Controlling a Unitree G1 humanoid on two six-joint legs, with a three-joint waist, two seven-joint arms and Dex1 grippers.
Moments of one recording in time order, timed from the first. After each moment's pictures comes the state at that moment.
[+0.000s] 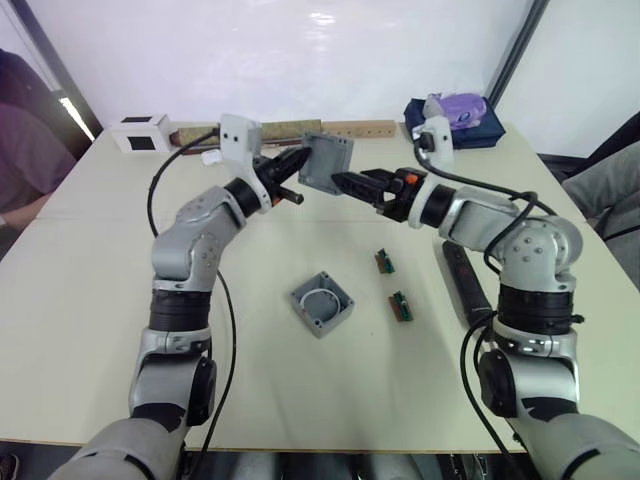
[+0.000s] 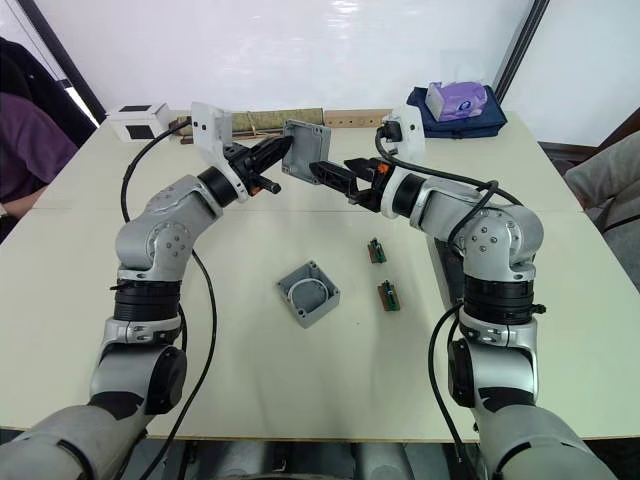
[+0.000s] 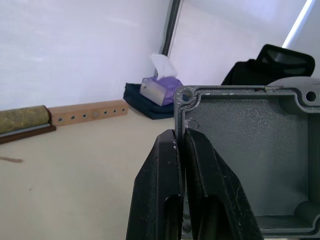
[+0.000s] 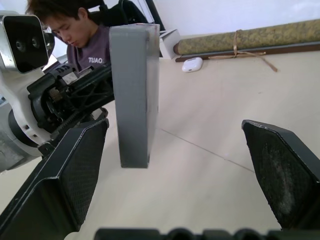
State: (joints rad) left arm -0.81 0.22 0.13 0.09 -0.45 0.57 -0.49; right arm -0.83 -0.33 -0.20 -0.10 0.87 1.15 0.27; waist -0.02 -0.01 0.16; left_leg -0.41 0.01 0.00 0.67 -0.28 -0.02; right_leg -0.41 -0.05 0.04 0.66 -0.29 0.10
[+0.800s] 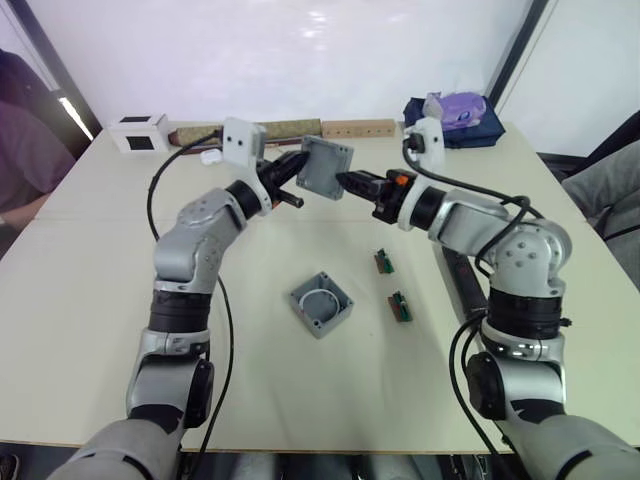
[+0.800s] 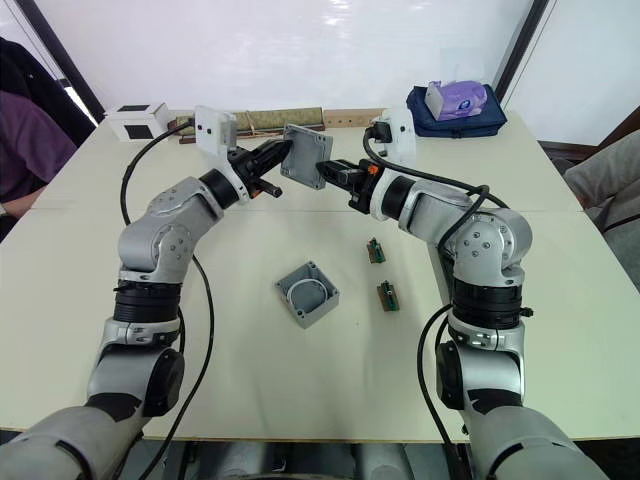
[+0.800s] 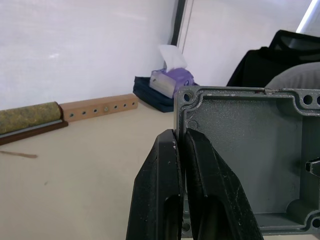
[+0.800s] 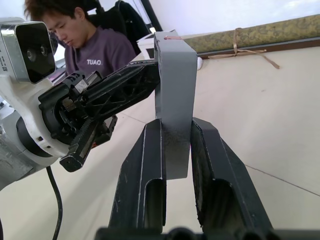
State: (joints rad) left arm -0.79 0.23 0.09 0.10 -0.42 0.54 -0.49; right arm -0.81 -0.28 -0.21 -0.15 0.89 1.16 0.16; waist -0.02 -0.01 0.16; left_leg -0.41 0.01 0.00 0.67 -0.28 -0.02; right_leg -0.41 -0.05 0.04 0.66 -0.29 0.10
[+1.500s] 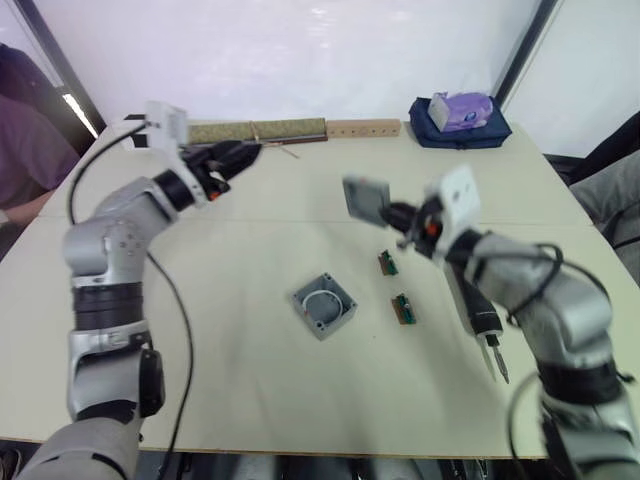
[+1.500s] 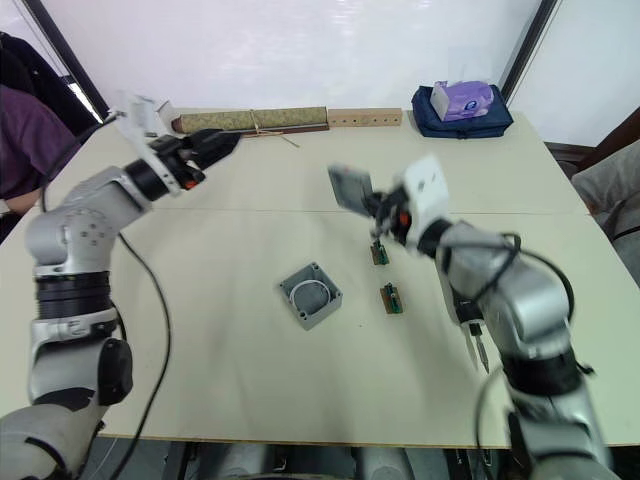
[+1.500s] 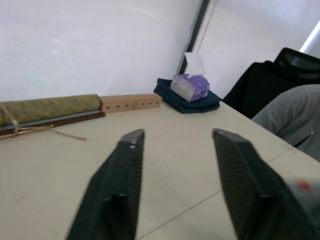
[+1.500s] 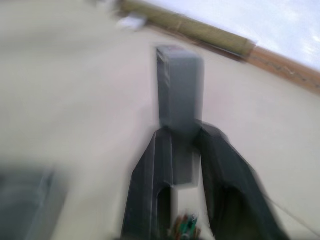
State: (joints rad) left arm -0.81 0.50 0.27 0.16 -0.62 0.73 -0.63; right arm -0.32 -0.77 0.23 -0.55 0.25 0.54 0.38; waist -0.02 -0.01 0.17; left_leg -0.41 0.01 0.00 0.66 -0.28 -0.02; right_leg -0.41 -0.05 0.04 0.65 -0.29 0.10
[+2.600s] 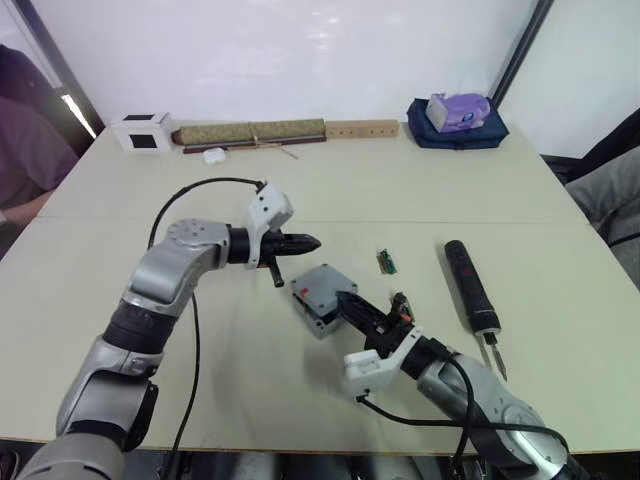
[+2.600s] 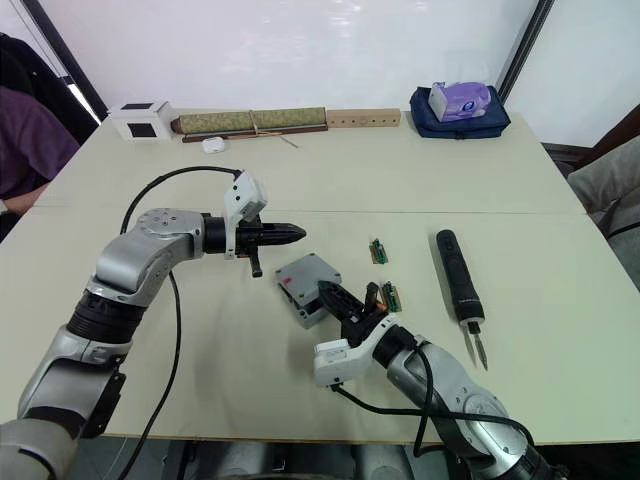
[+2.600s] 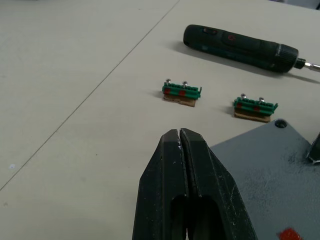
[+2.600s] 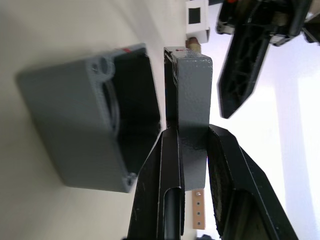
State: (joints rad) left arm -0.70 0.54 -0.21 0.00 -0.37 0.62 -0.97; right arm 0.01 -0.59 0.43 -0.51 -0.97 -0.12 0.24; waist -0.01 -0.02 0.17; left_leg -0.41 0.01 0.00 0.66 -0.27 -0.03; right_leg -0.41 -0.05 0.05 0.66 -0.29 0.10
